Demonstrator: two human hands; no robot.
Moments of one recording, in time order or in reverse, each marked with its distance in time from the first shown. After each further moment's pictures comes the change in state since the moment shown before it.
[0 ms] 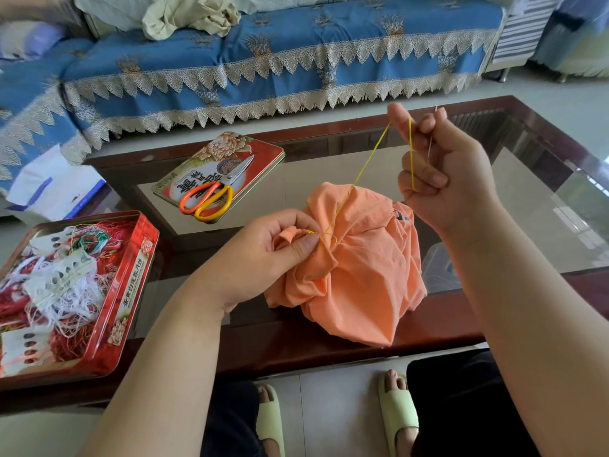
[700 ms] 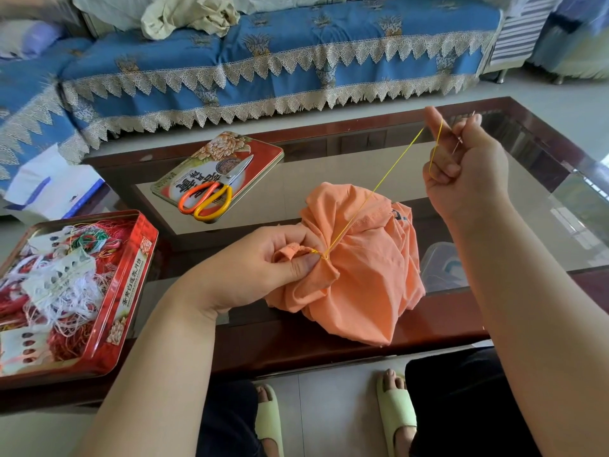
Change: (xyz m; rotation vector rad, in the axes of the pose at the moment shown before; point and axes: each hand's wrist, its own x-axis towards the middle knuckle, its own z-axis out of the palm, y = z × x) left_hand -0.005 0.004 -0.005 0.096 -0.204 -0.028; right_hand 0.014 -0.006 -0.023 0.034 0.305 -0.178
